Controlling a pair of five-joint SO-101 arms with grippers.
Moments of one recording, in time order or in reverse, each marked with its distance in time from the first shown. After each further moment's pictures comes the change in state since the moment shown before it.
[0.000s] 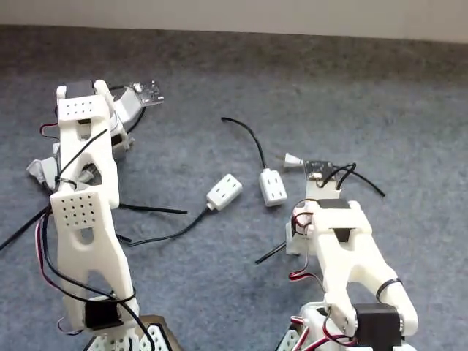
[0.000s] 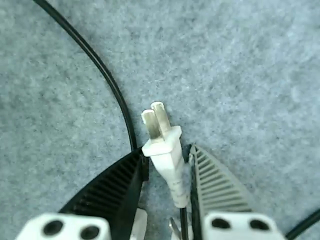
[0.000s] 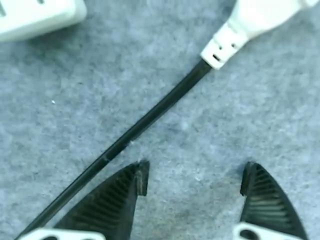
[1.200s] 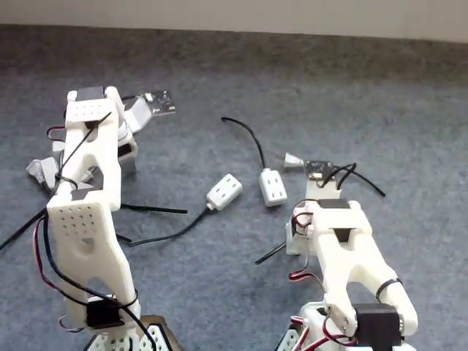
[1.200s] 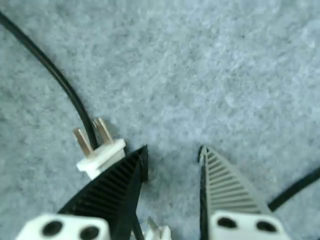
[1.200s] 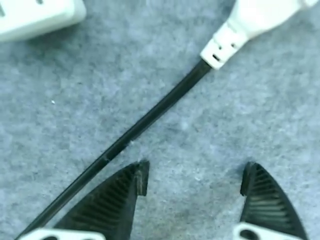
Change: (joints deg) left arm 2.7 -11.8 21.8 -5.5 0.1; right arm 0.1 0.0 0.0 0.0 0.0
